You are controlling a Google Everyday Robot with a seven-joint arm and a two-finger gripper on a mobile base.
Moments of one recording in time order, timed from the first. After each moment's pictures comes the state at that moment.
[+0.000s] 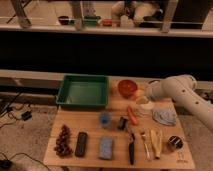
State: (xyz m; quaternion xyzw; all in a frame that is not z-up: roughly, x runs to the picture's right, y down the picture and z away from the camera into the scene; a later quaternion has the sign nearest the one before) arm 0.211 0.025 0.771 -0.12 -0.13 0.31 0.94
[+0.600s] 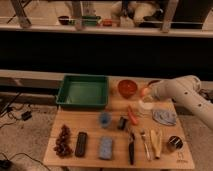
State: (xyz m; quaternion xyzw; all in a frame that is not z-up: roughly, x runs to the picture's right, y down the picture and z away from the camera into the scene) arm 0.249 0.019 0.780 -0.08 -0.09 0.33 0.94
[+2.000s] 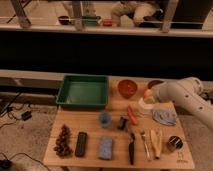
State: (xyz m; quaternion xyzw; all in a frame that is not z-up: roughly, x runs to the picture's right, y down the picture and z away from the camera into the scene) arm 0.260 0.026 0.780 -0.08 -0.07 0.34 0.93
